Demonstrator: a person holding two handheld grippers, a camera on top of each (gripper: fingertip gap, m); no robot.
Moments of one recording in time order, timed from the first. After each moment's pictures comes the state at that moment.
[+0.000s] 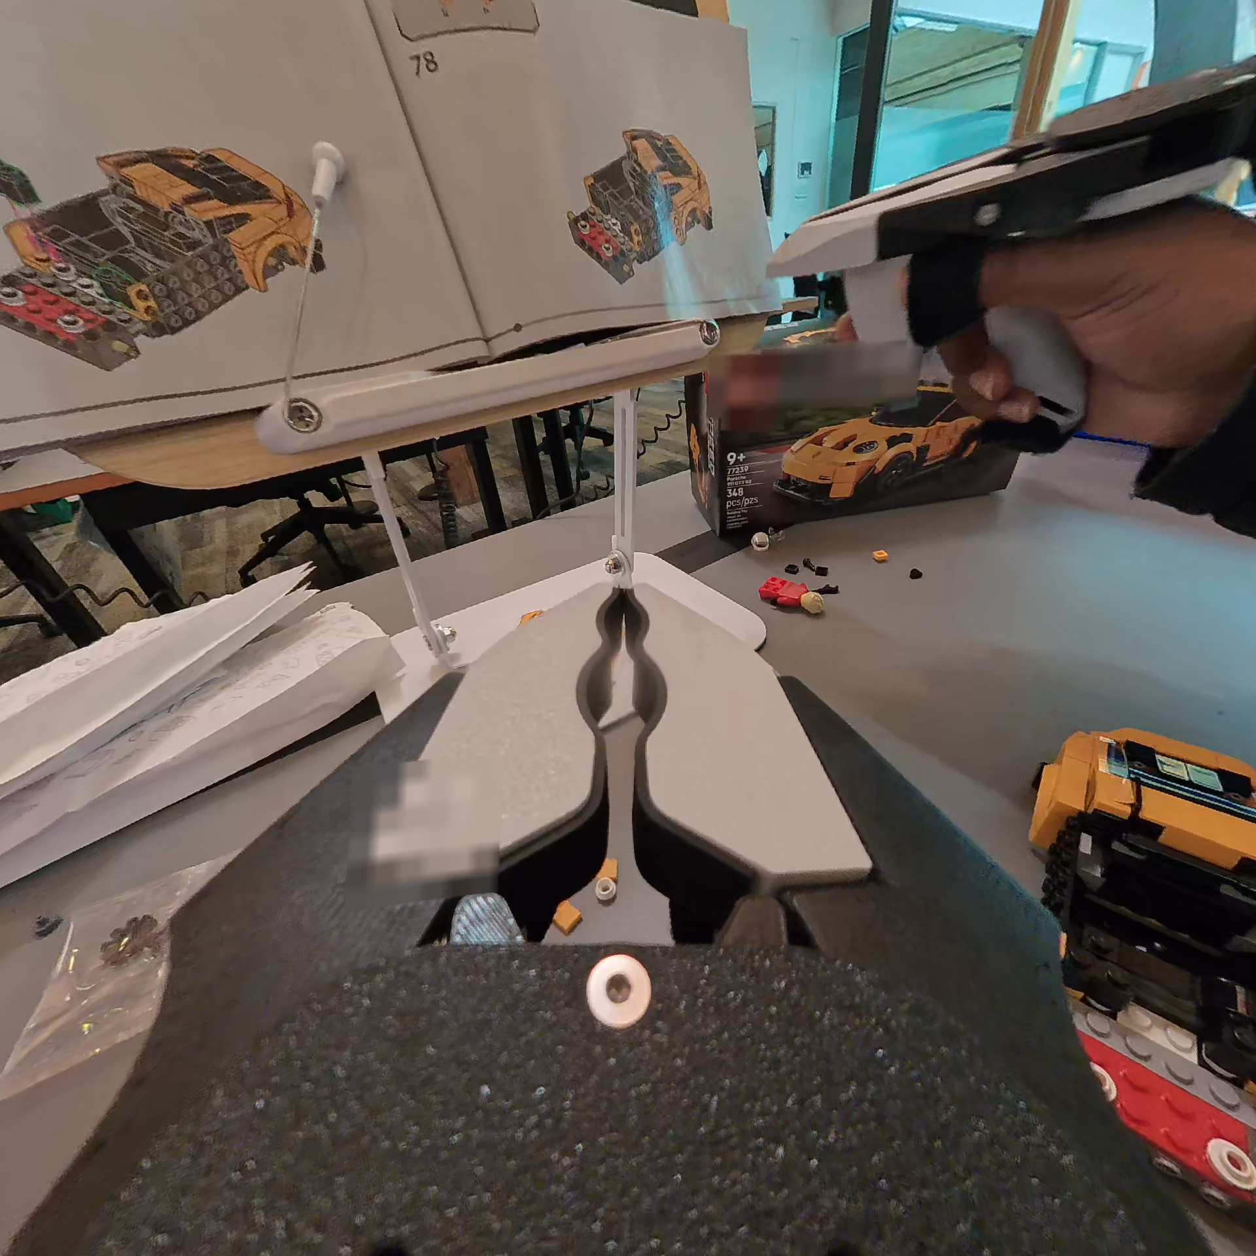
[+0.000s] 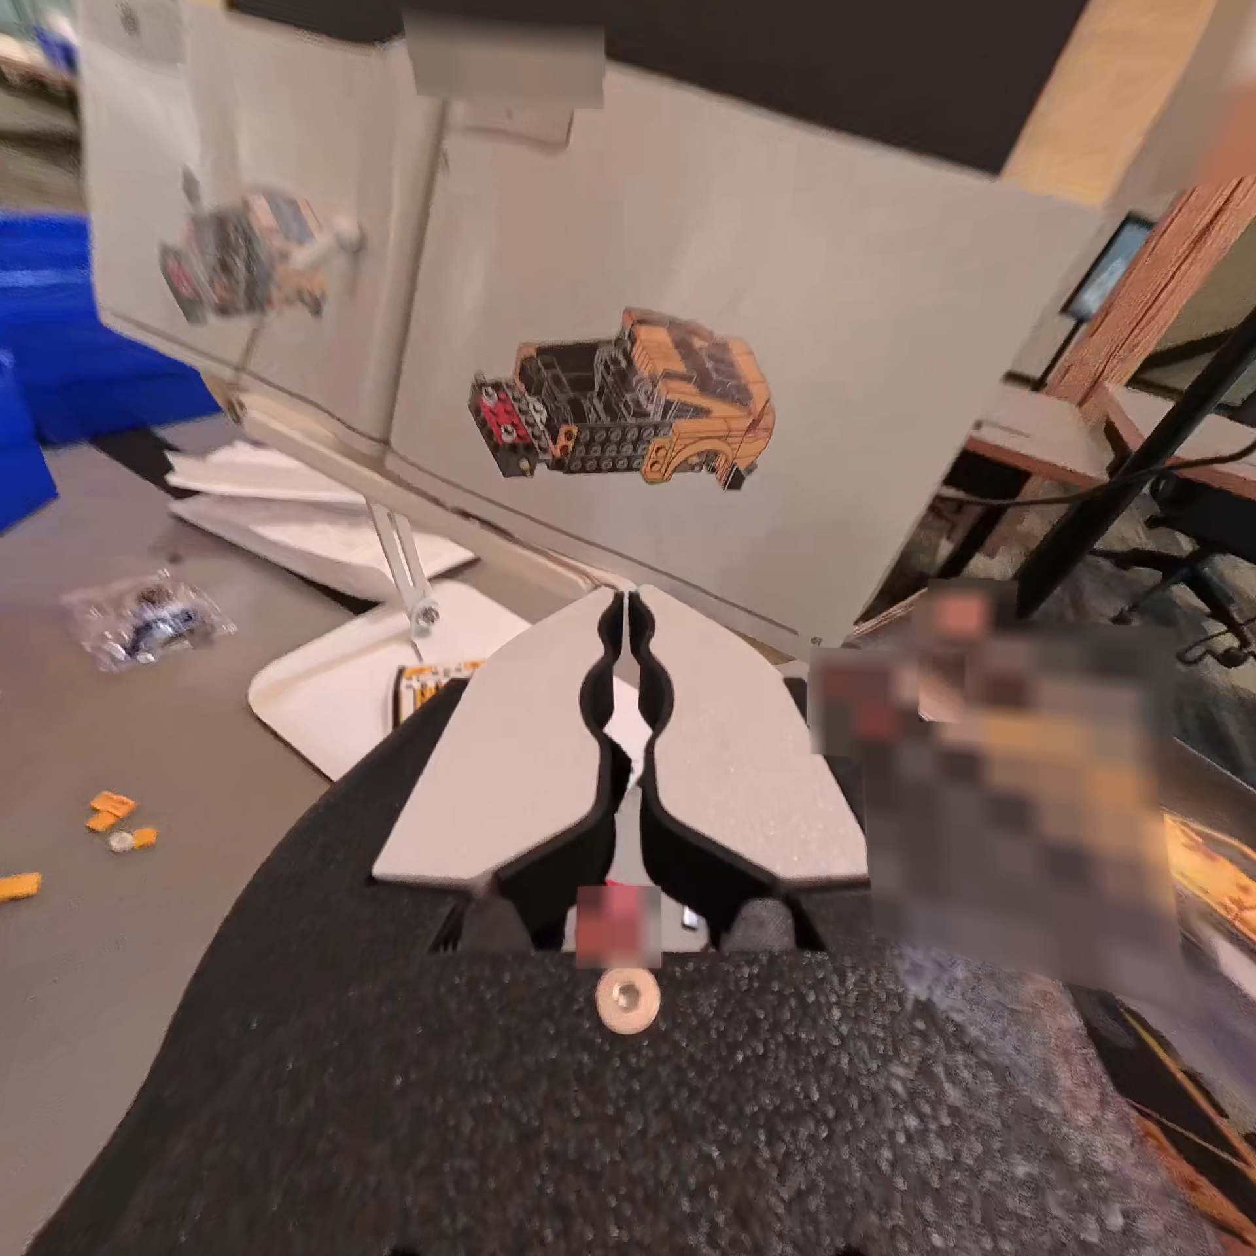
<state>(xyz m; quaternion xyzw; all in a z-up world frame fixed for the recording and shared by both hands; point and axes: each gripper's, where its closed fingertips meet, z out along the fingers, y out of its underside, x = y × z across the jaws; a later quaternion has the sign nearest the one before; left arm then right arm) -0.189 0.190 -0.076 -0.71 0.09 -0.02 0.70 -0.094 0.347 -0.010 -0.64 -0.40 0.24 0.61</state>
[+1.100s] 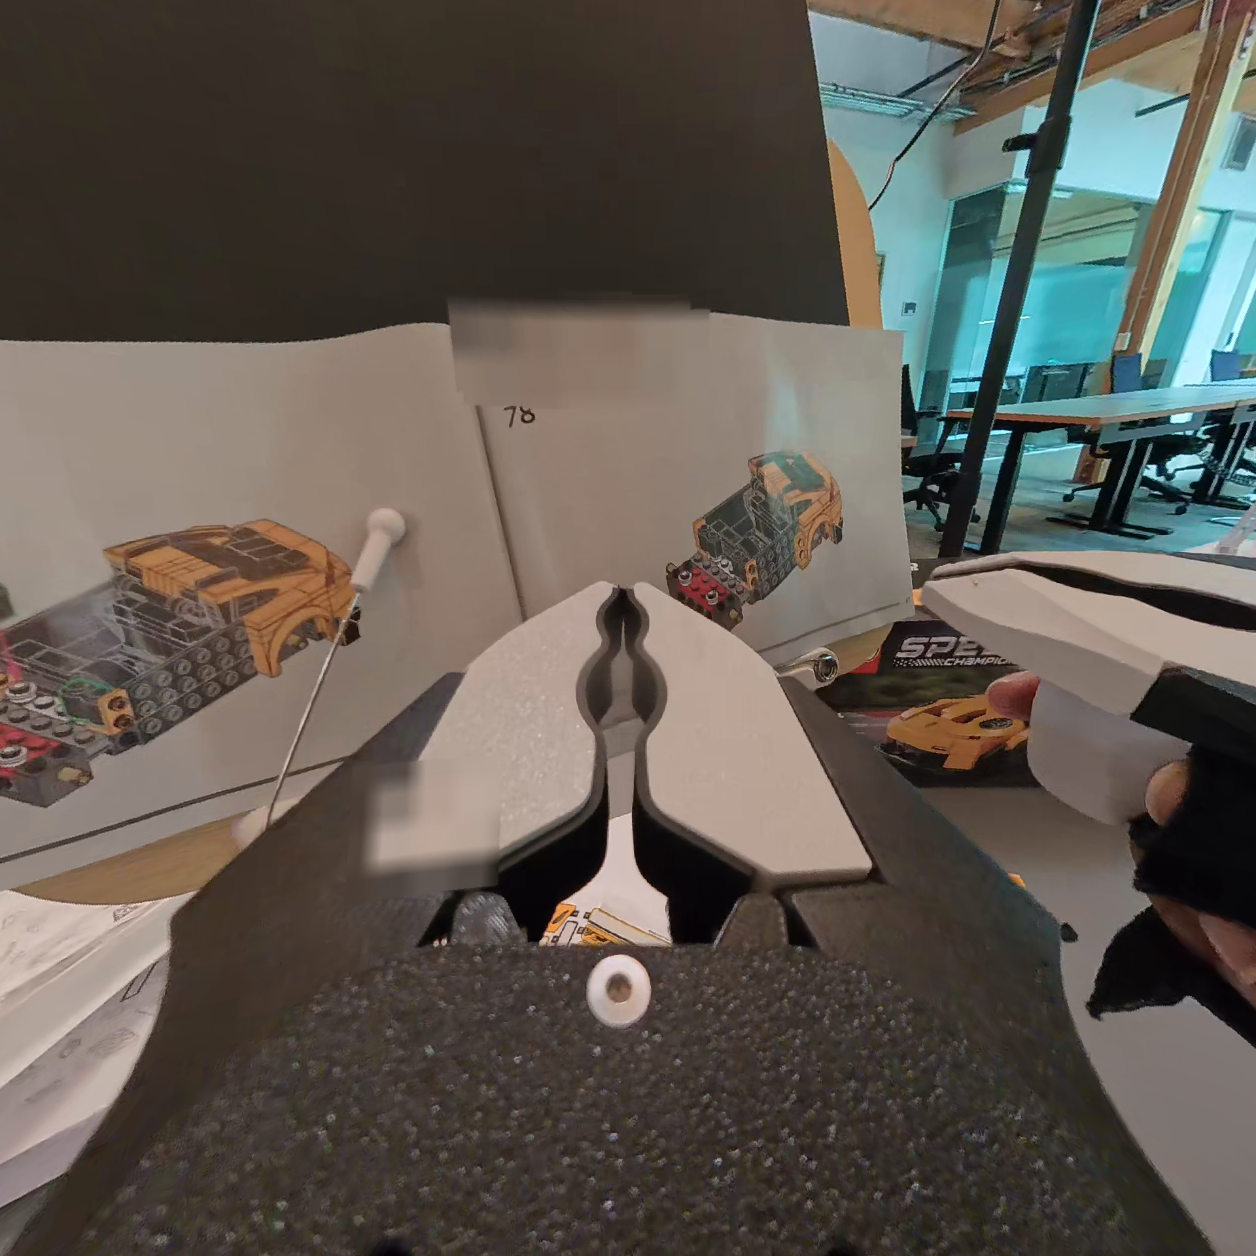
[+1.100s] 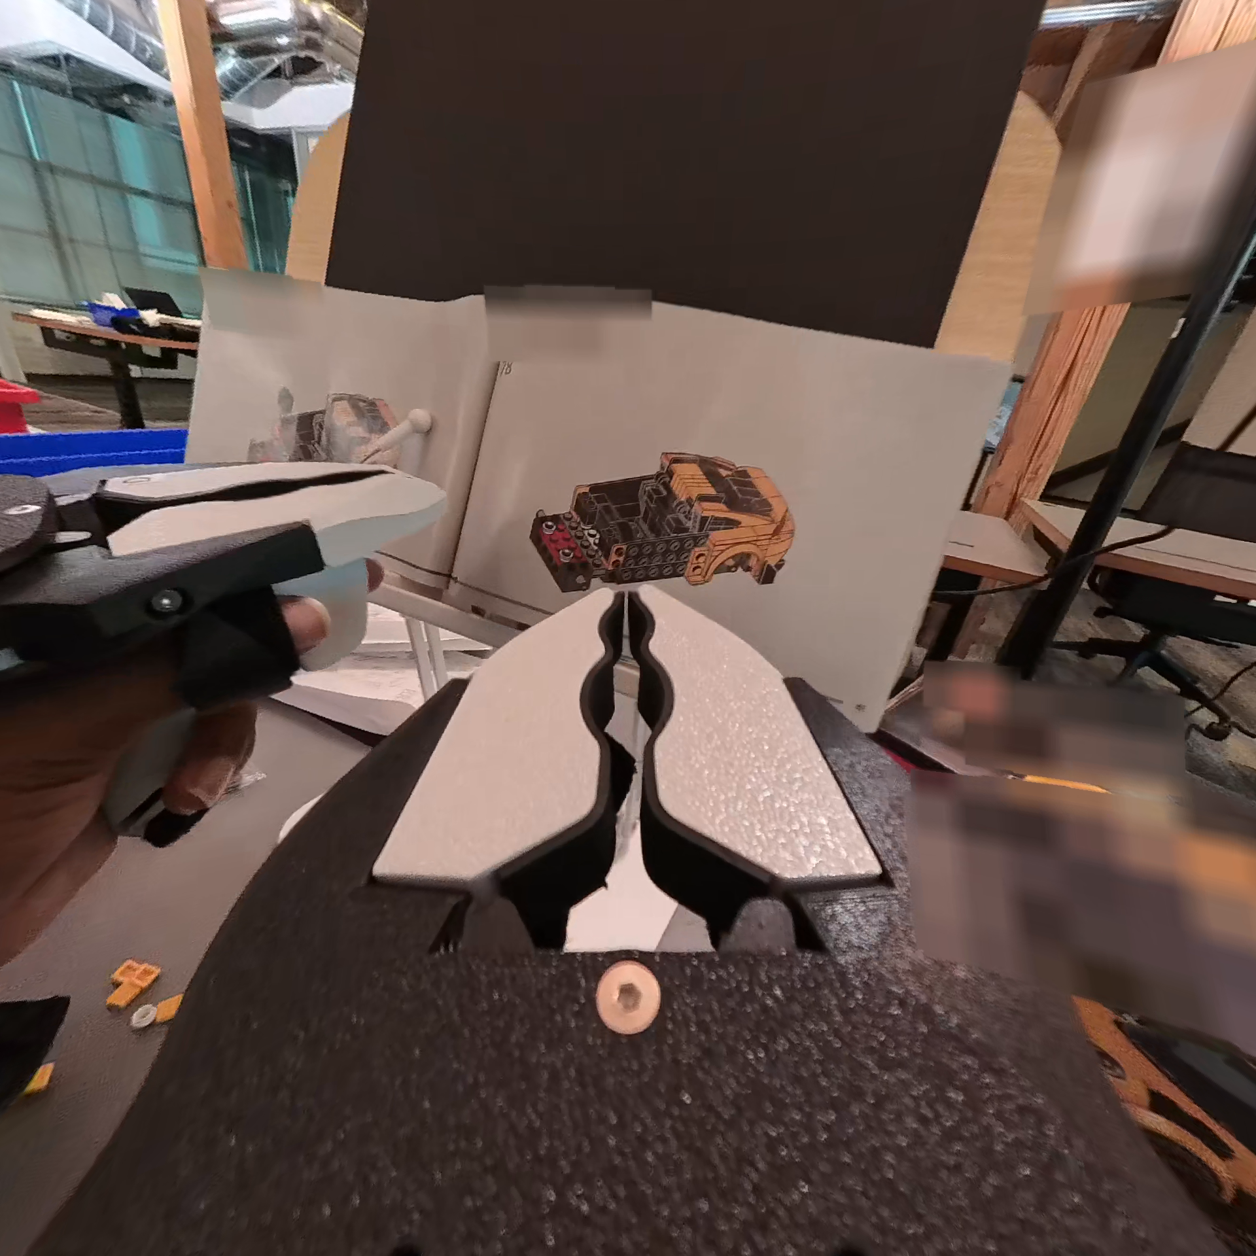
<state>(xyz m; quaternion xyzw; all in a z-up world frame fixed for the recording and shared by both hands) -0.192 0.309 0.022 -0.65 0.01 0.02 0.76 -0.105 0.323 0.017 -0.58 -0.33 0.28 0.69</state>
